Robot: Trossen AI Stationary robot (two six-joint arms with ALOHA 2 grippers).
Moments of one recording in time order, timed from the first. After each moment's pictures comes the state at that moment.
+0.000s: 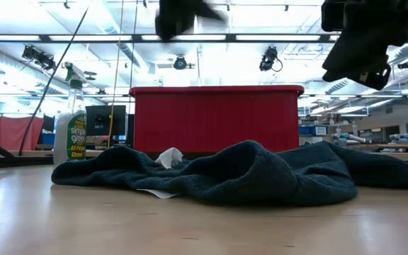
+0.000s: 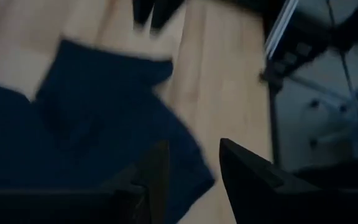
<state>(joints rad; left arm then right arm) -0.29 1.68 1.35 -0.39 -0.03 -0.53 0.46 1.18 0.67 -0.25 0.32 0.98</state>
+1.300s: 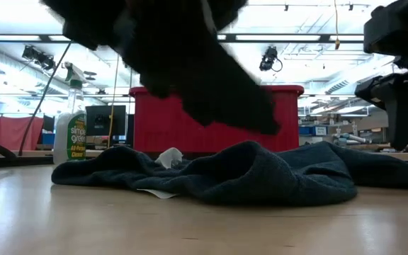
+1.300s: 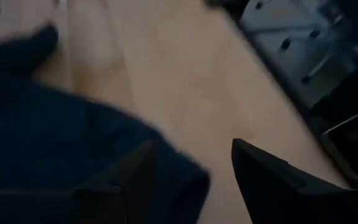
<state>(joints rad) -0.41 2.00 1.16 0.23 0.03 -0.16 0.60 1.38 0.67 -0.40 0.16 0.47</state>
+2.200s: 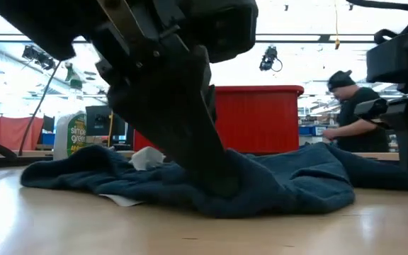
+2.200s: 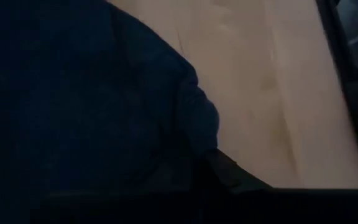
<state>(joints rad) -0.47 2.07 1.32 -0.13 -0.04 -0.40 0.60 1.57 0.68 -0.34 0.21 0.47</state>
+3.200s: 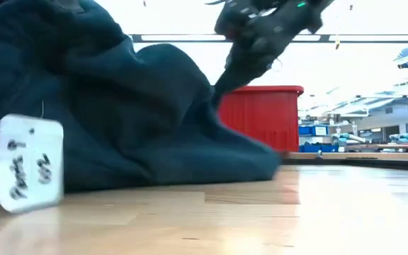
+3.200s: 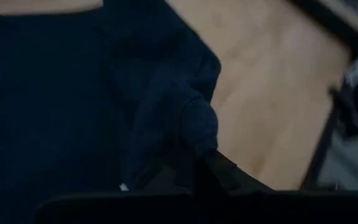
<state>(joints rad) -0.85 1.79 1.32 -0.74 -0.84 -1.59 0.02 1.70 1.12 -0.17 -0.06 -0.10</state>
